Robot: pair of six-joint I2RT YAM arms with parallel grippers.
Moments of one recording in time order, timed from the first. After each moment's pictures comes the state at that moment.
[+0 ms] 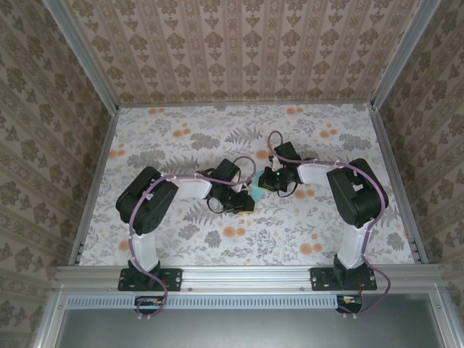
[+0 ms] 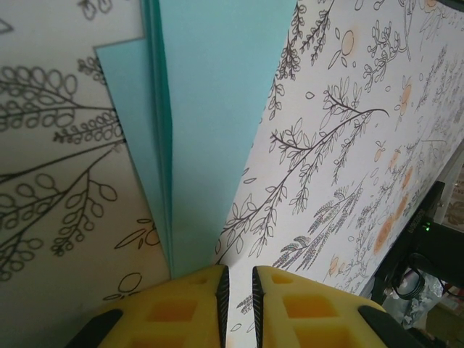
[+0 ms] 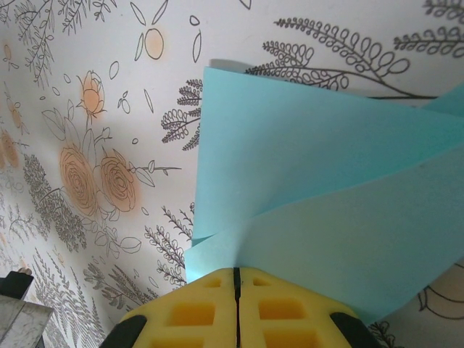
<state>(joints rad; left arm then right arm) -0.76 1.89 0.99 -0.21 0.69 -0.64 0.37 1.89 1.02 -0.22 -0.45 0.66</state>
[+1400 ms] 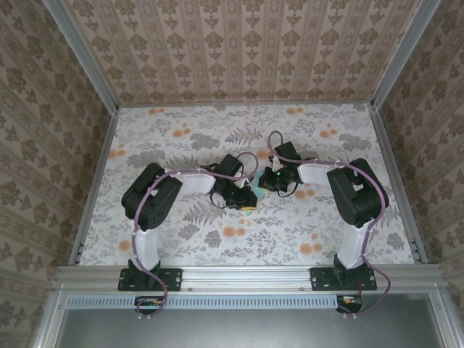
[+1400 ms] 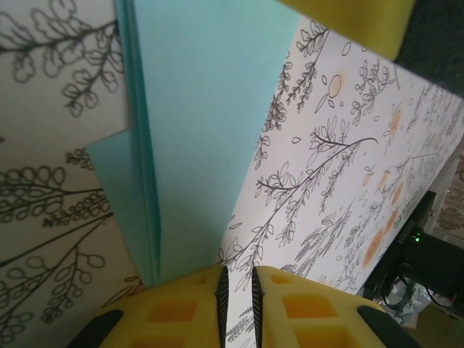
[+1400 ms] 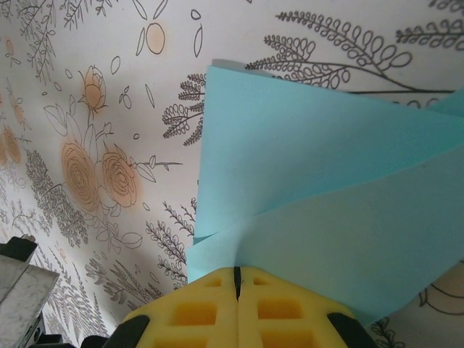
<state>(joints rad) -0.75 1.95 1.09 -0.28 0.70 -0.63 0.37 1.88 1.01 -0.22 -0.47 0.65</state>
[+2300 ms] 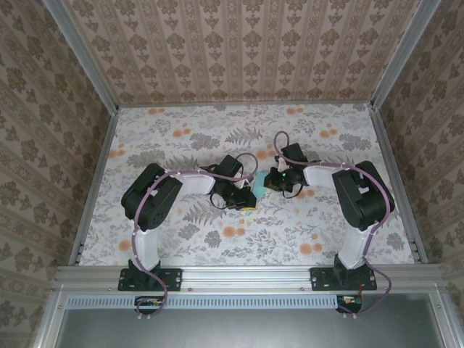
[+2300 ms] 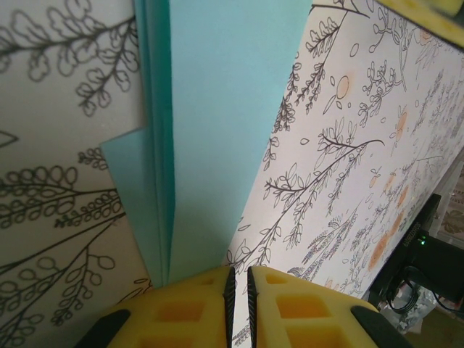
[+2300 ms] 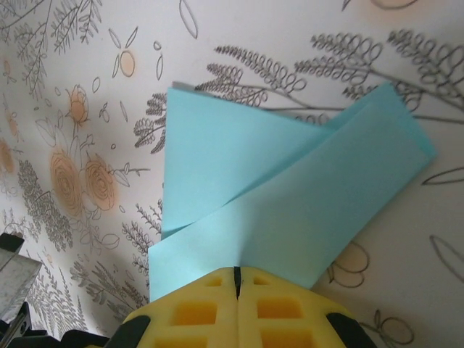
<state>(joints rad) -0.75 1.95 1.07 -0.26 0.68 -0.63 0.32 1.84 0.95 -0.17 -0.45 0.62</state>
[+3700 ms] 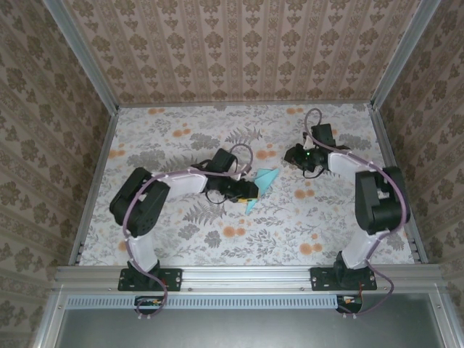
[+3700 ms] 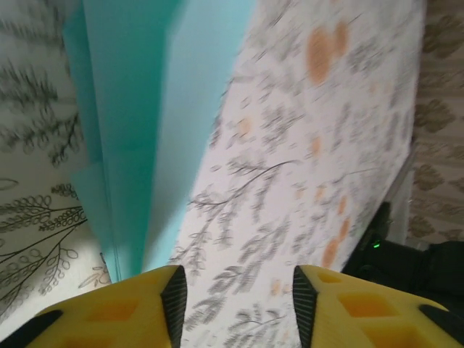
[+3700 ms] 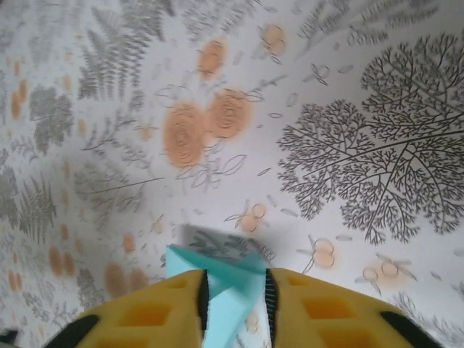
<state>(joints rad) -0.70 1.81 1.05 -0.18 0.71 -0.63 0.11 1.70 1.05 -0.27 -0.40 0.58</state>
